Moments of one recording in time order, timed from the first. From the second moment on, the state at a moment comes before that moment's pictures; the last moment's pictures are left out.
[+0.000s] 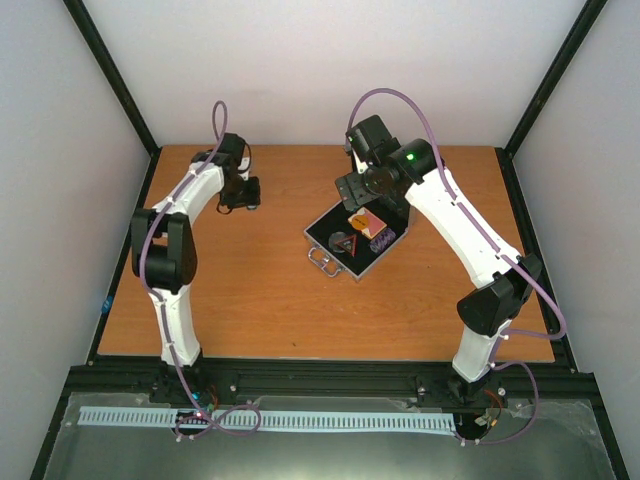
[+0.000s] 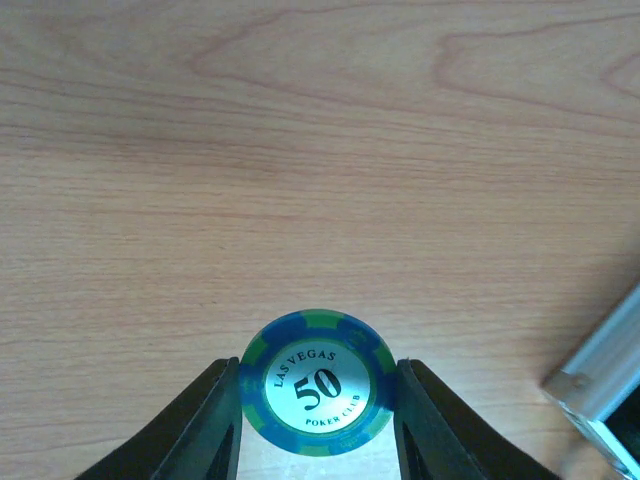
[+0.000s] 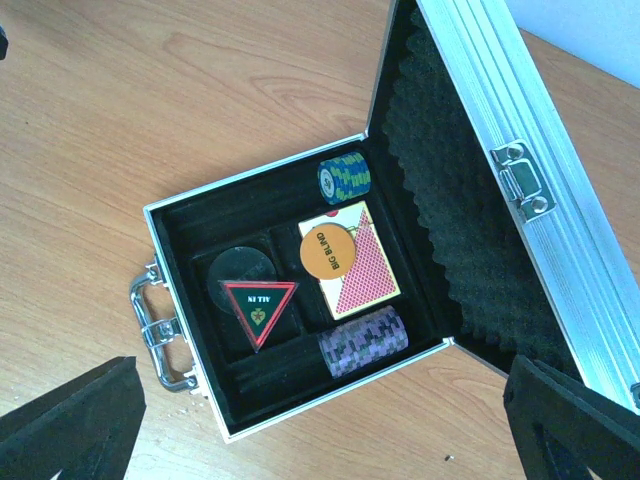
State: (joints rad) left arm -0.16 2.05 1.73 -0.89 0.10 -0.26; right arm 0.63 1.79 2.03 -1.23 0.22 0.10
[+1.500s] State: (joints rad) left arm -0.42 2.03 1.71 -0.68 0.26 -0.47; right arm 0.57 1.75 2.10 -1.30 0.42 0.16
